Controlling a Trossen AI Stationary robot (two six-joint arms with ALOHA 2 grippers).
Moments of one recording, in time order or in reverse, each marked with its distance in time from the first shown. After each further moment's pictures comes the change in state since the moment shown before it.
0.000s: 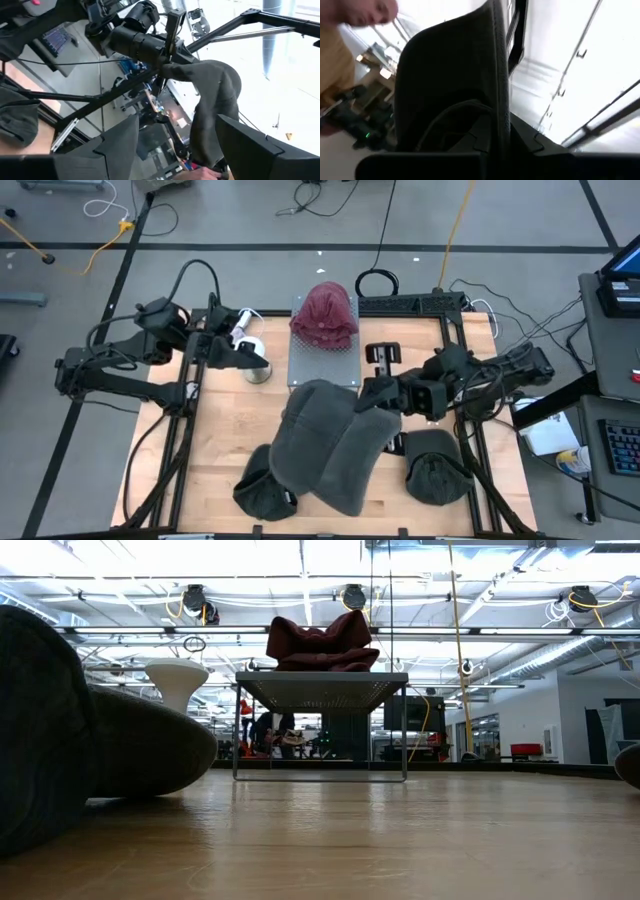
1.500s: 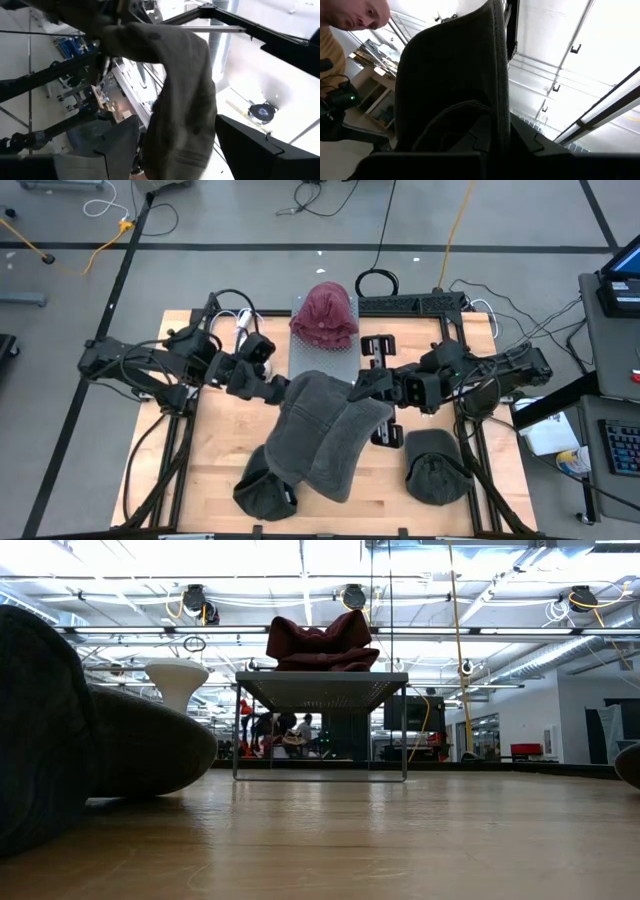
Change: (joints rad) left arm -0.284 0.313 0.107 0.450 -0.147 -0.183; right arm -0.038 0.017 0.024 -0.015 0.010 0.026
